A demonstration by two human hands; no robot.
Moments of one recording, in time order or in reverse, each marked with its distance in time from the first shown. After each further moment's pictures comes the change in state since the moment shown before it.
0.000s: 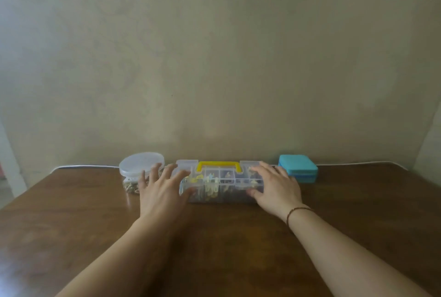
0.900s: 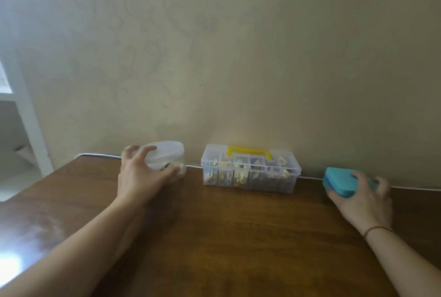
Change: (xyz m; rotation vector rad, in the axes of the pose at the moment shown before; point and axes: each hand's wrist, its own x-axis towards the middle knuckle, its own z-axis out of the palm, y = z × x) left_hand 0.050 -0.081 0.008 -0.439 0.202 -0.458; right_hand 0.076 0.109 0.046 0.163 0.274 0.469
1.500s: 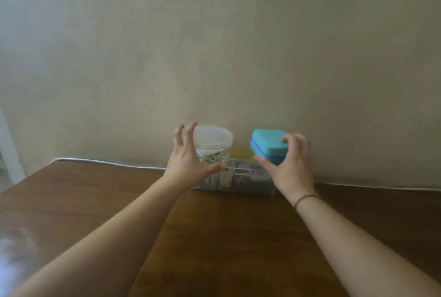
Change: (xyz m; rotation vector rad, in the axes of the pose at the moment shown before) left_hand 0.004 0.092 0.058 -0.074 -0.288 0.267; right_hand -0.022 -0.118 -0.007 0.339 0.138 -0.484
